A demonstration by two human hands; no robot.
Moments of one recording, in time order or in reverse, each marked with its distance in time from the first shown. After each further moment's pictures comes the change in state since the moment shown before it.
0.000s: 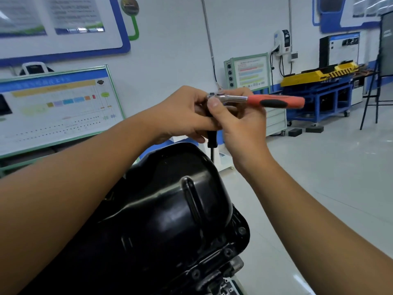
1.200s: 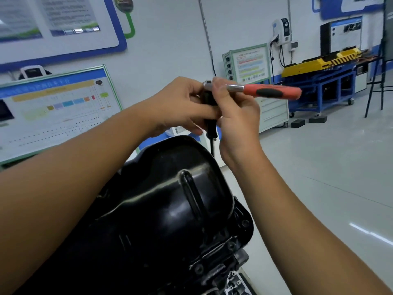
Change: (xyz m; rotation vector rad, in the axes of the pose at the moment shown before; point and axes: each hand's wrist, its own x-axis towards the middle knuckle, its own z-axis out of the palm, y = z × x) left_hand 0.006 -0.005 0.000 0.010 -0.020 -0.024; right_hand 0.001 0.018 0.013 0.326 0.102 0.071
